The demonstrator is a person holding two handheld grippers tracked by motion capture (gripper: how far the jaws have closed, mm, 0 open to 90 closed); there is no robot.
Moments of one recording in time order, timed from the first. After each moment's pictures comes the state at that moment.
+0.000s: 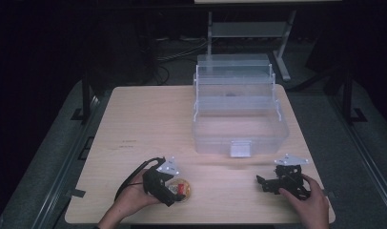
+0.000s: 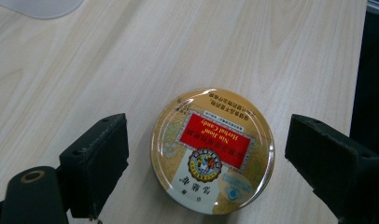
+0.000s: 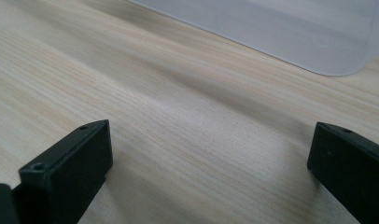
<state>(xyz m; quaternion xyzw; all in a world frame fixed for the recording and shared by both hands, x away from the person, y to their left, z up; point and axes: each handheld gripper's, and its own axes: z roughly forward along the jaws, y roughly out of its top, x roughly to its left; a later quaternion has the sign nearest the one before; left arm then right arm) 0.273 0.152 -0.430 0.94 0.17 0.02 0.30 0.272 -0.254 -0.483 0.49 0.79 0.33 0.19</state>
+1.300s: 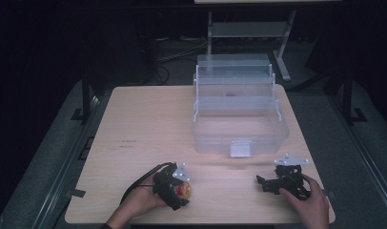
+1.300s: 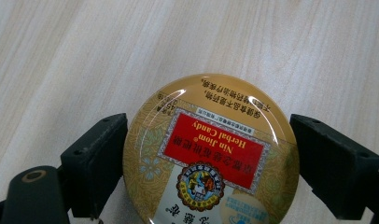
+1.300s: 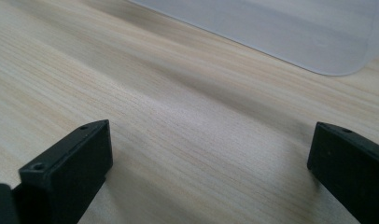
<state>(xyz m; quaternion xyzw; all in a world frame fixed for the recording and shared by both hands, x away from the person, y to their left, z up) 0.274 0.130 -0.452 0.96 0.15 0.02 0.23 0.271 -0.254 -0.483 0.49 0.79 0.33 0.19</state>
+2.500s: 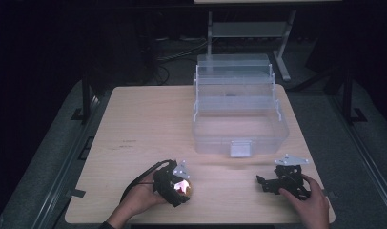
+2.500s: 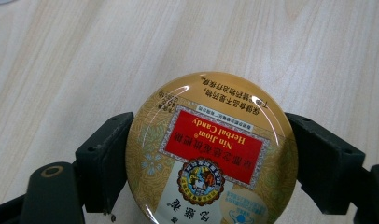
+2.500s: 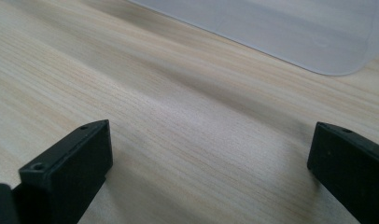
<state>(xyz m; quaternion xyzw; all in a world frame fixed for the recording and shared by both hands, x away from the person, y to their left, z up) 0.278 0.129 -0.442 0.96 0.14 0.02 0.23 0.271 -0.254 -0.483 0.49 0.79 0.33 0.19</state>
